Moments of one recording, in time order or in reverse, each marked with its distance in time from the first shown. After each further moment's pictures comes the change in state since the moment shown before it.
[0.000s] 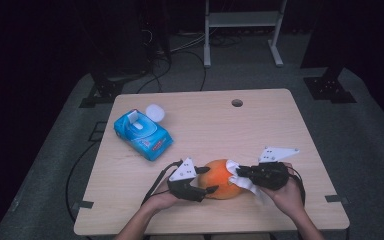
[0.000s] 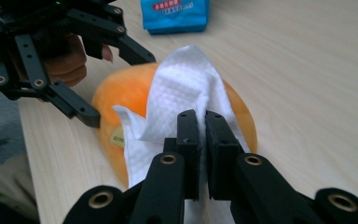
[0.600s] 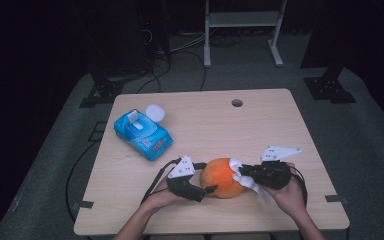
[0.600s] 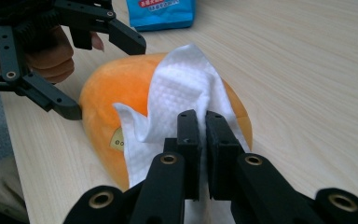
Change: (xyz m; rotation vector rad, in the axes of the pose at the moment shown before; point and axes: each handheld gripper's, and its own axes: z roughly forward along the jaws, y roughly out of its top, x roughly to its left) left arm 0.007 0.000 -0.001 -0.007 0.016 -0.053; right arm -0.003 -0.001 -0.003 0.008 -0.044 0.020
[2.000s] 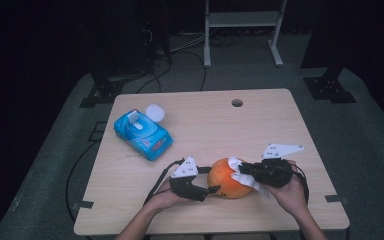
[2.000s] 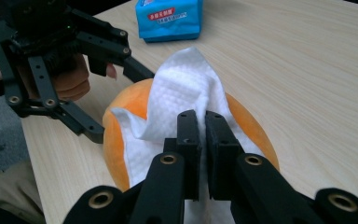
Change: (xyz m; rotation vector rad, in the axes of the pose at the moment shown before) left arm -0.007 0.001 0.008 0.016 -0.029 0.022; right arm 0.006 0.013 -0.008 -0.014 0.017 -0.010
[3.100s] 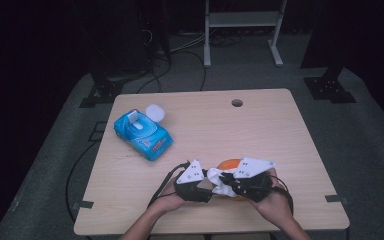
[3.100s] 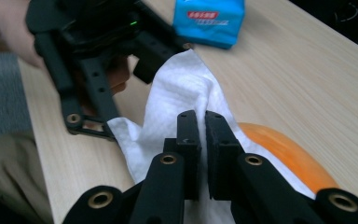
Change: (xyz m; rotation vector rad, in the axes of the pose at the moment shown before) left arm -0.012 0.008 0.003 -0.018 0.001 0.046; right arm 0.065 0.019 0.020 0.044 -0.053 -0.251
